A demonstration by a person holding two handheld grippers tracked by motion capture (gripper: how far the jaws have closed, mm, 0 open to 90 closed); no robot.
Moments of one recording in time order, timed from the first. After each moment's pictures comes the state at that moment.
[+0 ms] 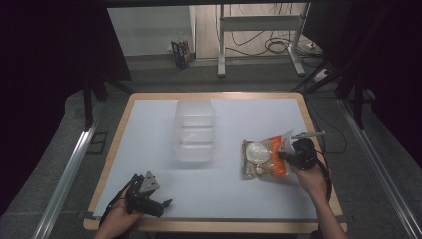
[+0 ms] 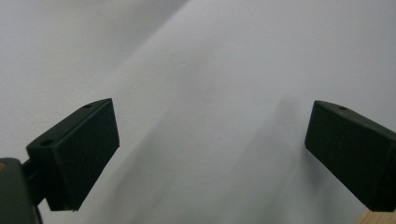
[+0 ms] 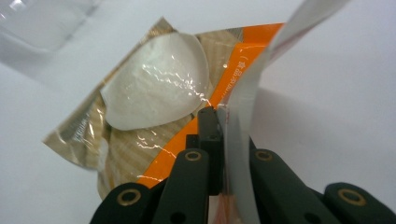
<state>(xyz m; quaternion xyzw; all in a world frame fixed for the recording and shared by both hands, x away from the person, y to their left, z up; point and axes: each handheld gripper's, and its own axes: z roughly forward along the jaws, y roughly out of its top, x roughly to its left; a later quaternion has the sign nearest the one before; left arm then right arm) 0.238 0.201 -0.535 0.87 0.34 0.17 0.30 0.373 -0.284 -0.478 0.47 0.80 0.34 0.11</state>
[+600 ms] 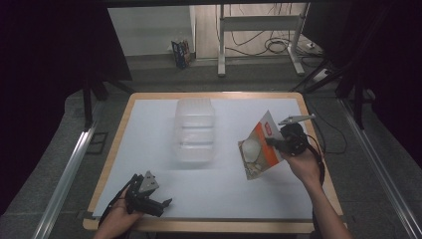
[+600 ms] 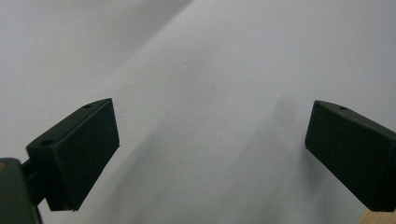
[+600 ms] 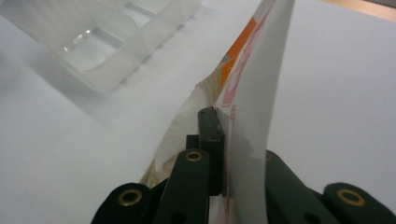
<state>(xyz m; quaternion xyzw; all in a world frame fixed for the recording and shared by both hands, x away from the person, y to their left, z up) 0.238 0.202 -0.534 0.87 0.35 0.17 0.31 0.383 -0.240 -0.423 0.40 0.83 0.36 0.13</state>
